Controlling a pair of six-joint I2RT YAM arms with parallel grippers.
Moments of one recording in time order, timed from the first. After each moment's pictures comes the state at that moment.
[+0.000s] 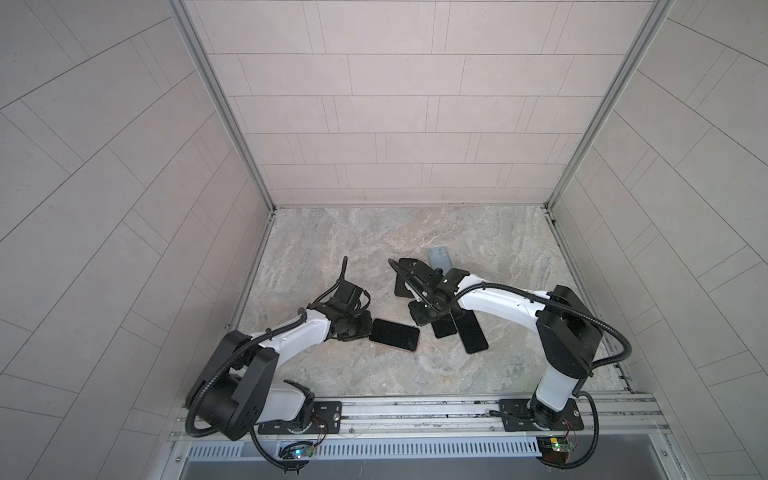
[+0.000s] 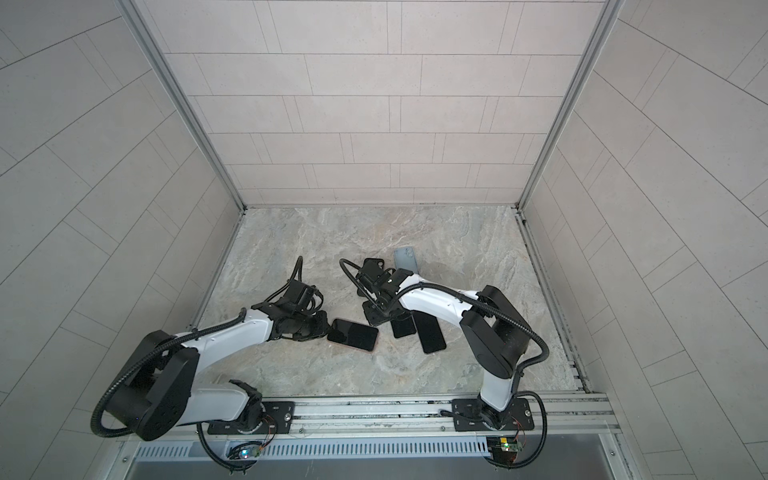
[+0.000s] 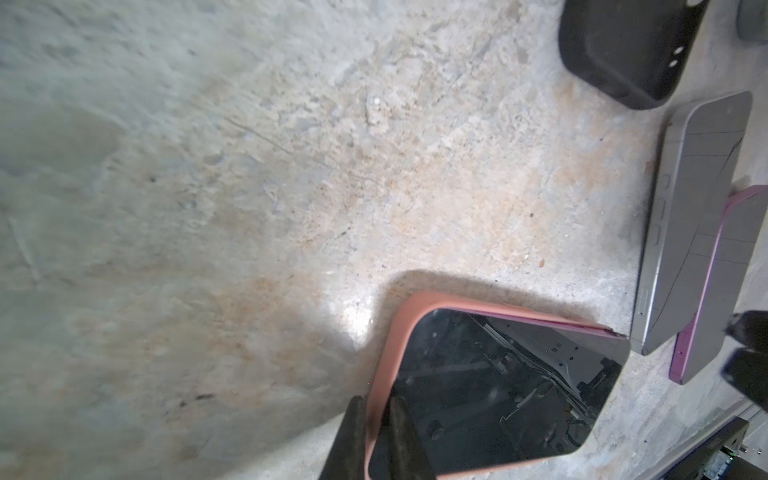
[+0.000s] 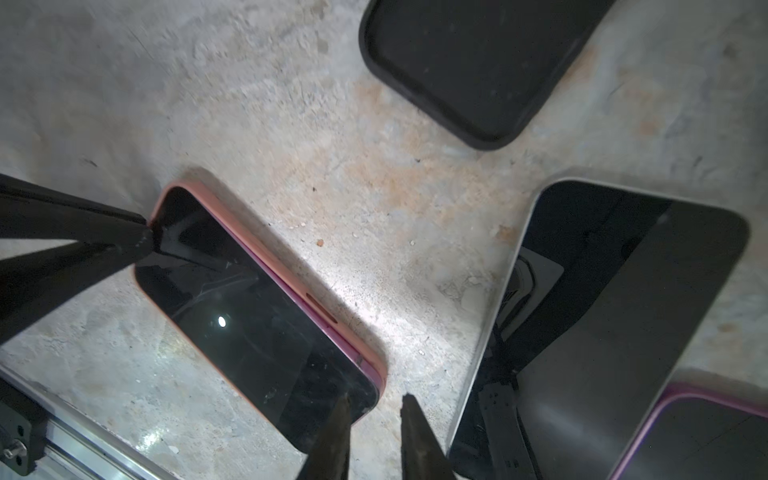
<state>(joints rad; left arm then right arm) -0.45 1.35 0.55 -0.37 0.26 -0.59 0.80 1.78 1.24 -0.74 -0.10 0.42</state>
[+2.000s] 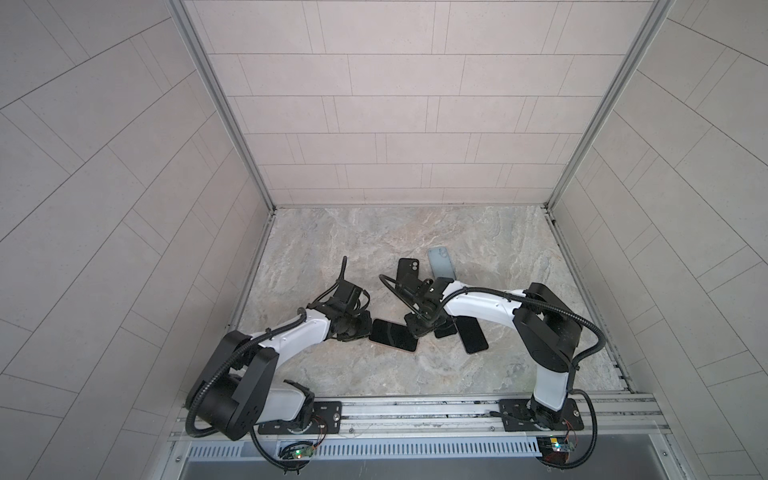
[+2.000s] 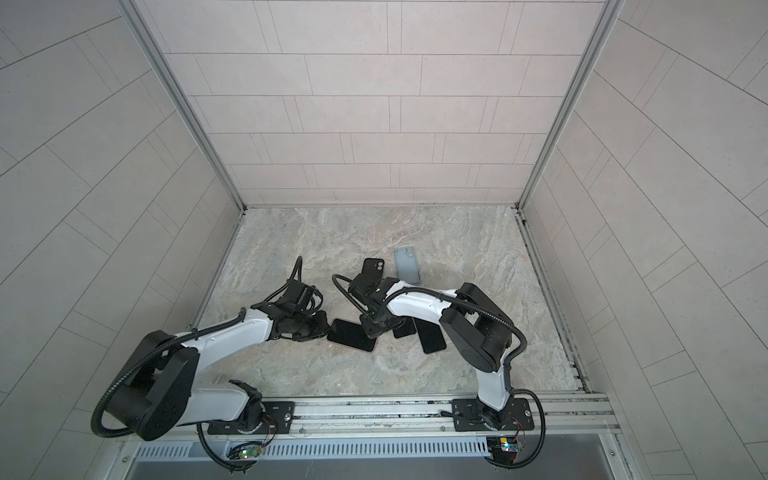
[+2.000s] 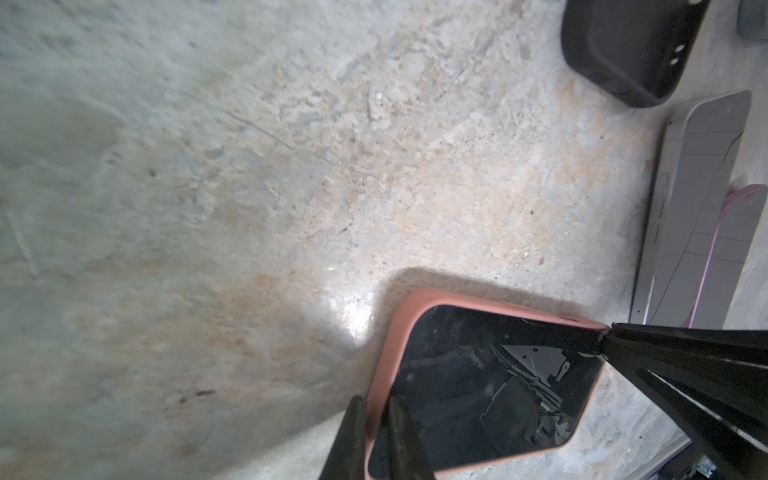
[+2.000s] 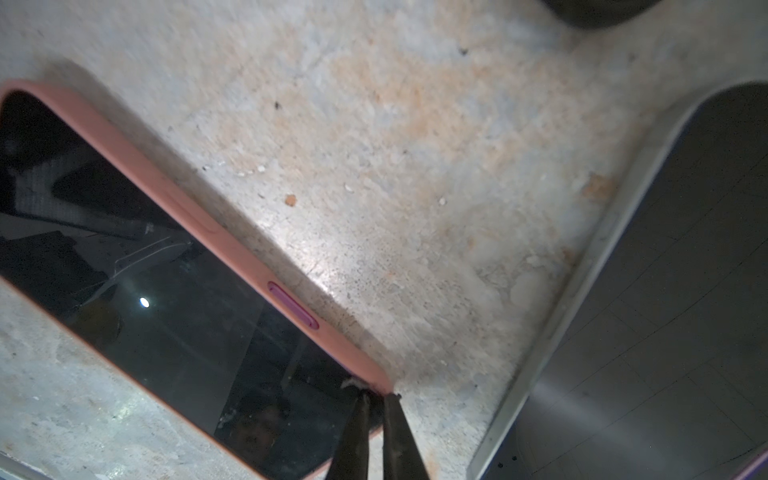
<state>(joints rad) -0.45 1.35 0.56 -0.38 0.27 -0.59 0.87 1.92 1.23 -0.75 -0.07 0.45</state>
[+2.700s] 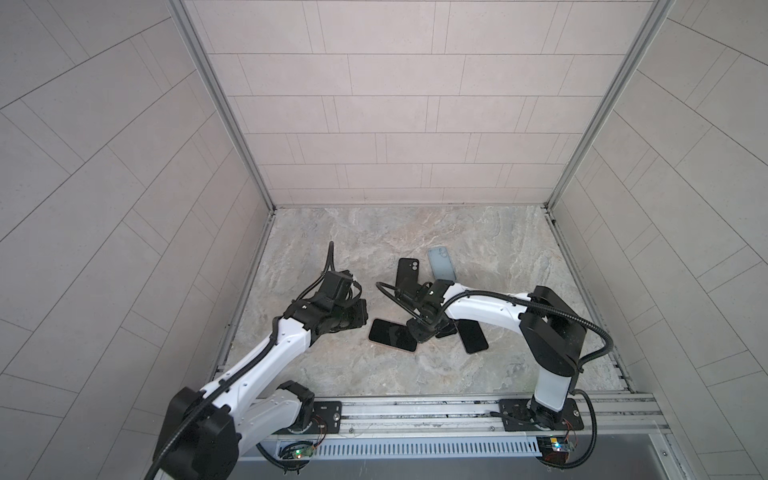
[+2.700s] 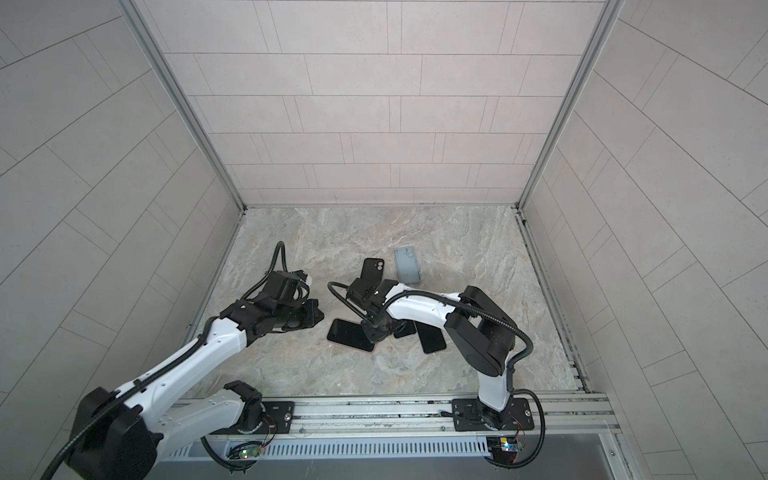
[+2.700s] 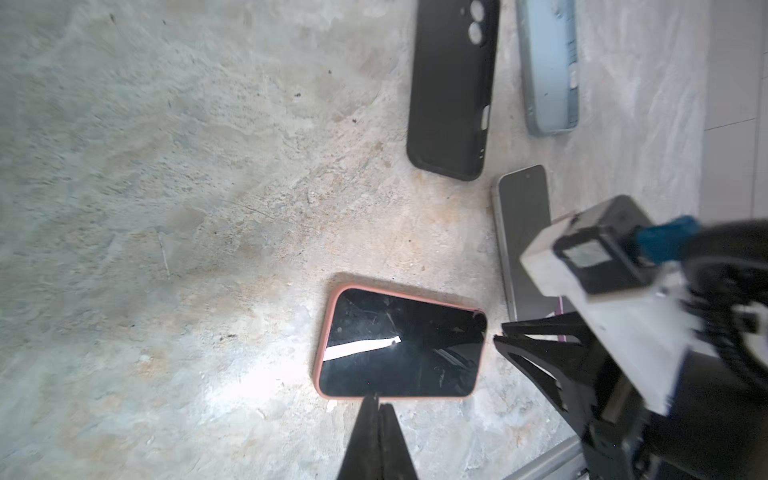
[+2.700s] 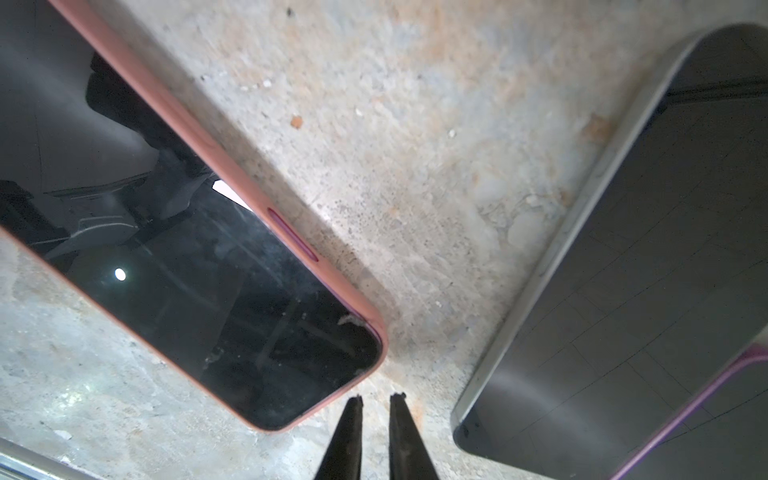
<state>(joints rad) -0.45 1.01 0.70 -0.63 0.22 -0.57 0.90 1.84 1.25 -0.84 -0.02 0.39</state>
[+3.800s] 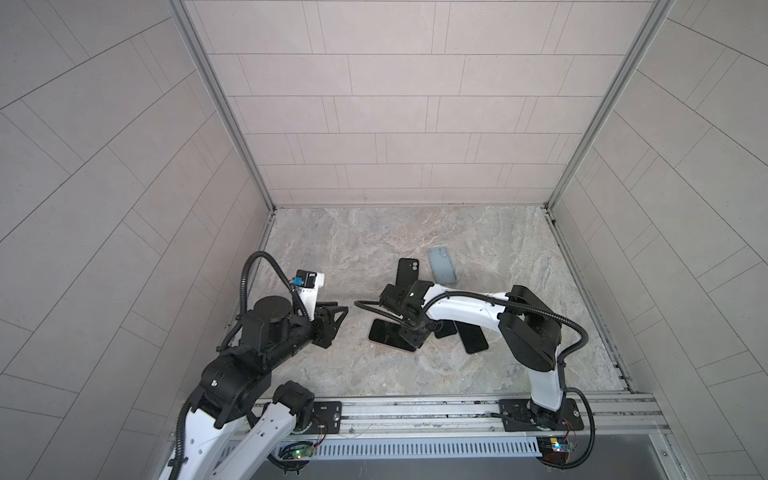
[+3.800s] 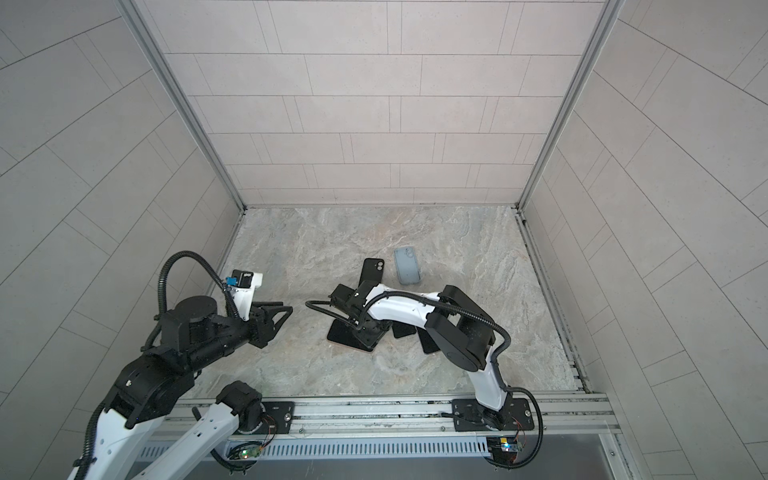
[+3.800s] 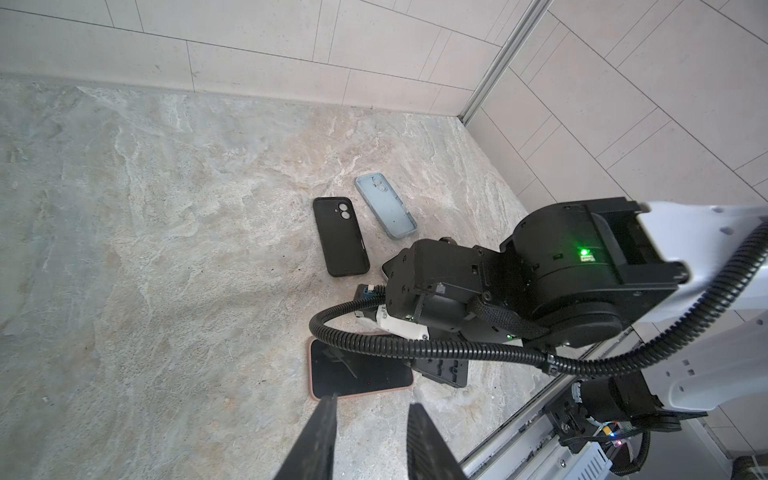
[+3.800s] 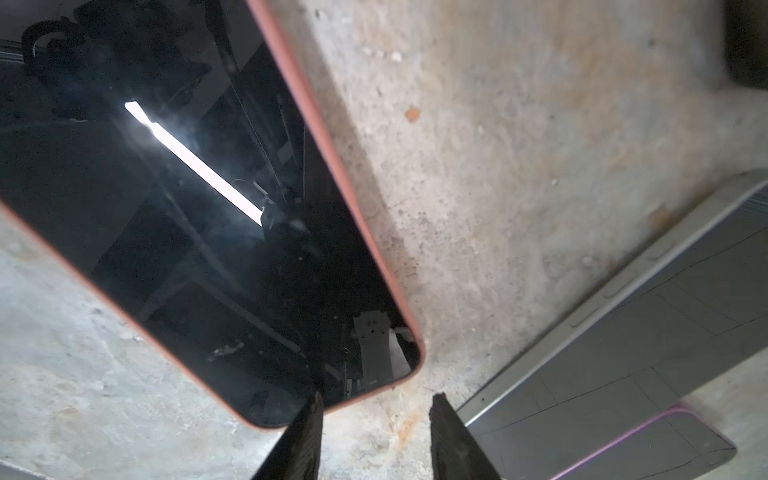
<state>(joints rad) -0.45 0.50 0.91 -0.89 0.19 -0.32 0.97 1.98 1.43 -1.01 0.09 0.15</state>
